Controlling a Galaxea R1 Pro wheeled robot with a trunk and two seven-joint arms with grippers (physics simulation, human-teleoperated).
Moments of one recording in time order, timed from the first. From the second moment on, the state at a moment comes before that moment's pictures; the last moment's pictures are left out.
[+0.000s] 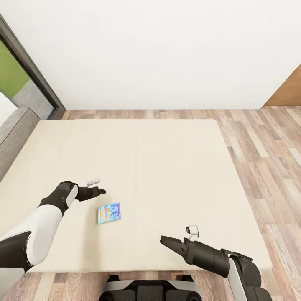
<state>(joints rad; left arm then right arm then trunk) -1.07 0.14 0.29 -0.38 -0.10 0.68 -0.31 -0.14 0.09 -0.13 -1.58 -0.28 0.96 1.24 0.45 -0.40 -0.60</state>
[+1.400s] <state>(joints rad) -1.07 0.17 0.29 -0.38 -0.10 0.69 -0.42 -0.14 0.09 -0.13 -1.58 -0.28 0.96 1.22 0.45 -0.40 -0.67</state>
